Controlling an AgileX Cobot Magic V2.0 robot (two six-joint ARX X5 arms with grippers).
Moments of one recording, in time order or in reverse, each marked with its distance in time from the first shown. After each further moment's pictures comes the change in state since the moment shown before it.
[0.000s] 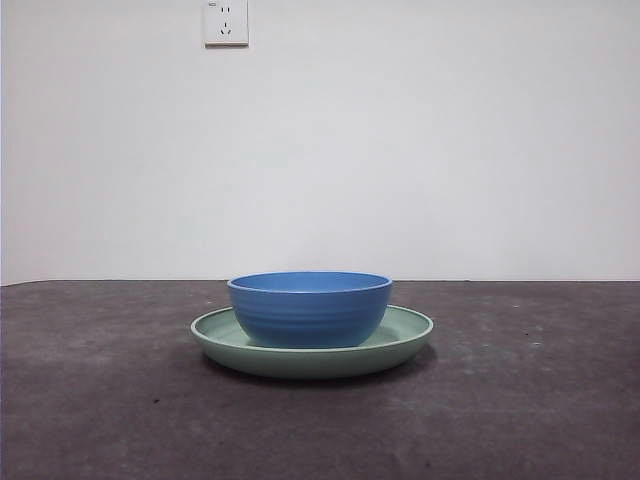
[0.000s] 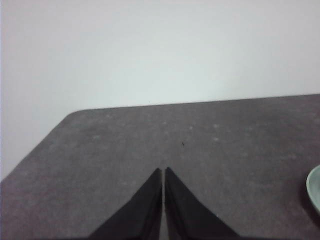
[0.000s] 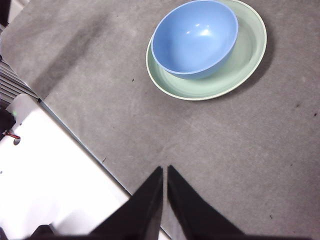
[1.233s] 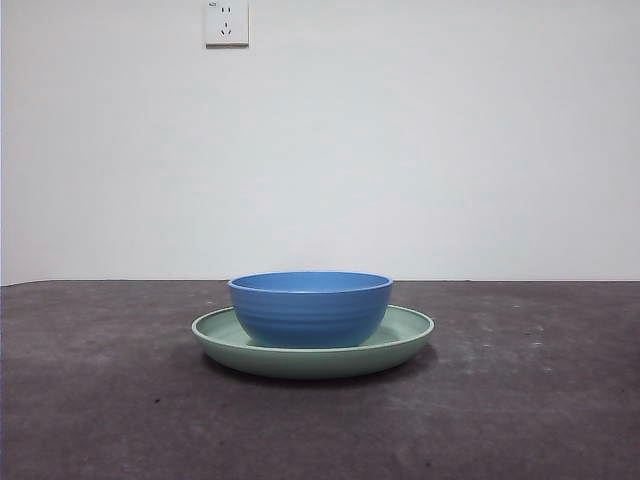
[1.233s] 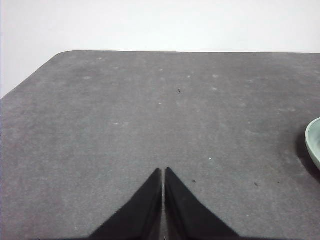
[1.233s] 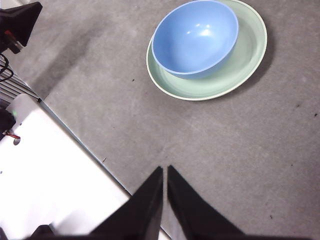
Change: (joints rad) left arm 0.000 -0.029 -0.043 -0.160 0.000 -0.078; right arm 0.000 0.000 0.000 0.000 0.000 0.000
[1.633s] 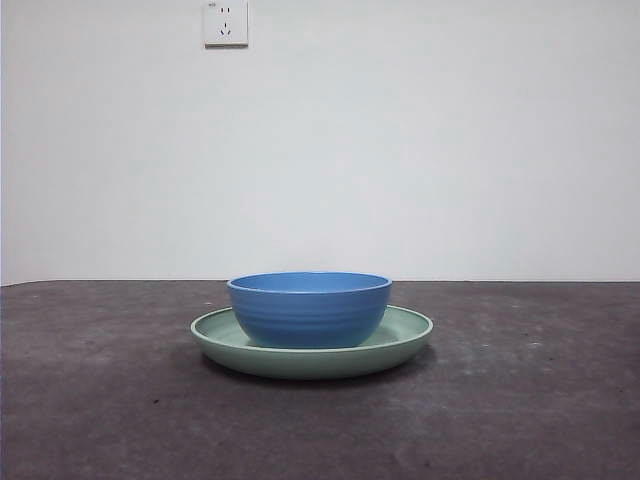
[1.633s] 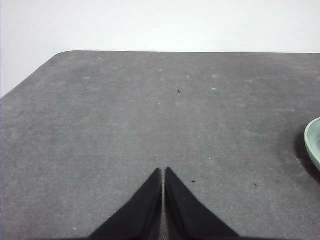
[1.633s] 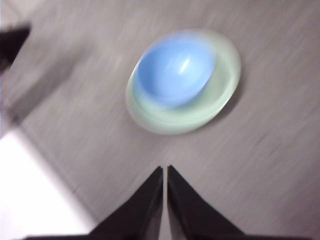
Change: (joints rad) left arm 0.000 0.000 0.000 0.000 0.000 0.000; right arm -0.086 -0.063 -0.018 0.103 0.021 -0.072
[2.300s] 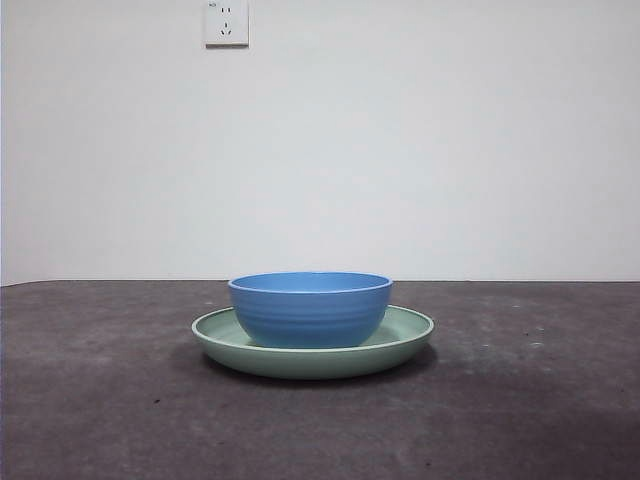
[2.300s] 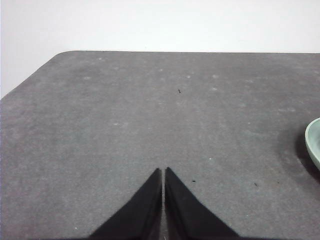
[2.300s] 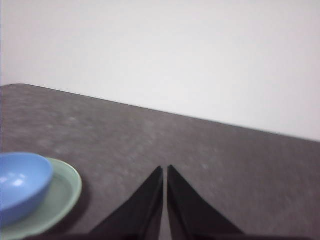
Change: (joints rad) left arm 0.000 0.000 0.000 0.000 0.000 0.000; right arm -0.268 -0.585 -0.780 0.895 0.189 0.007
